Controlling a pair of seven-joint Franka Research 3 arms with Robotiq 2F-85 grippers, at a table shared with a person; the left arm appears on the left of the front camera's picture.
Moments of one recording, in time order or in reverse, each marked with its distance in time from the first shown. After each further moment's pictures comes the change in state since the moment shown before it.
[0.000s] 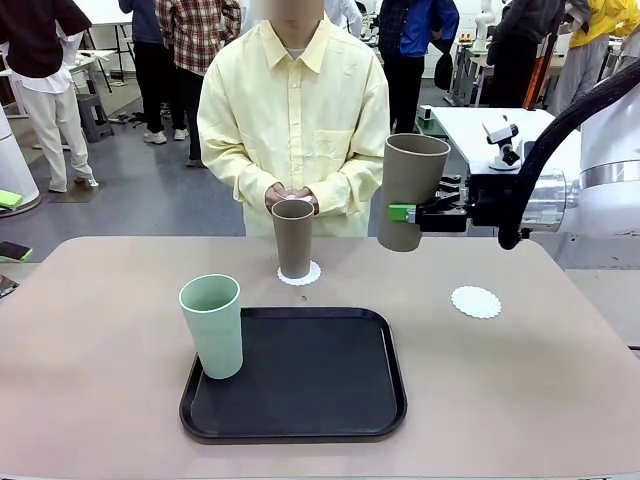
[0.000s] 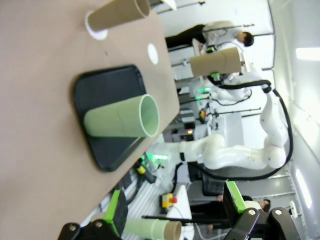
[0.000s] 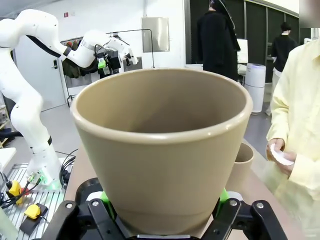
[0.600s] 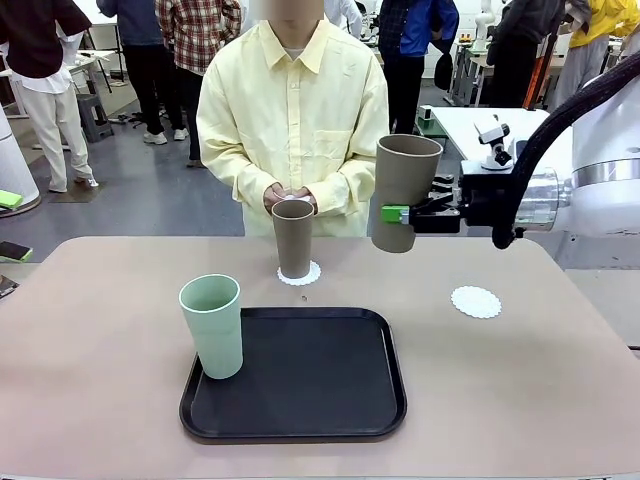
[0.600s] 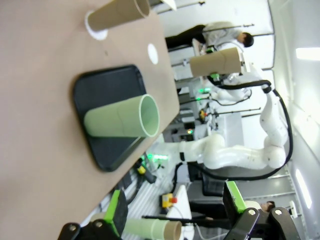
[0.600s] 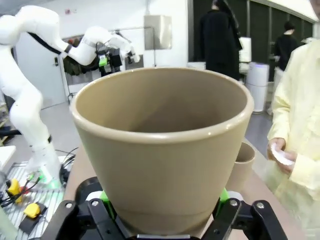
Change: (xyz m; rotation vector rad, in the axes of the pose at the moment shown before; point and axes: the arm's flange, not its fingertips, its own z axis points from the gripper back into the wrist) left arm 0.000 0.000 0.000 0.000 0.000 0.000; right arm -0.001 -0.003 0.004 -0.012 0.003 -0.002
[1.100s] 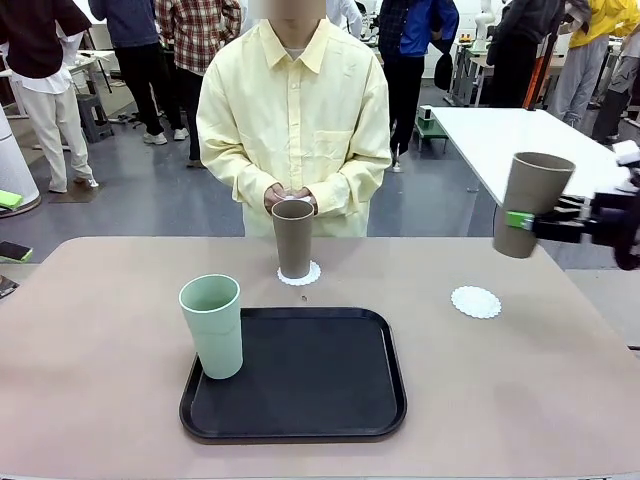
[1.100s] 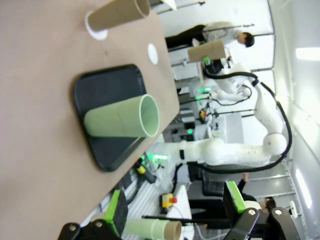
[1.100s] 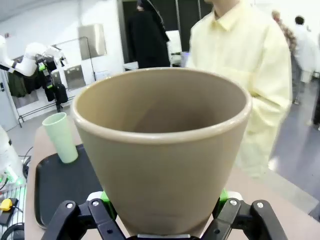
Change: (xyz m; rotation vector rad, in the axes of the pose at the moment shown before) left arm 0.000 0.000 0.000 0.000 0.000 0.000; right arm -0.063 -0.054 0.190 -0.319 -0.009 -0.101
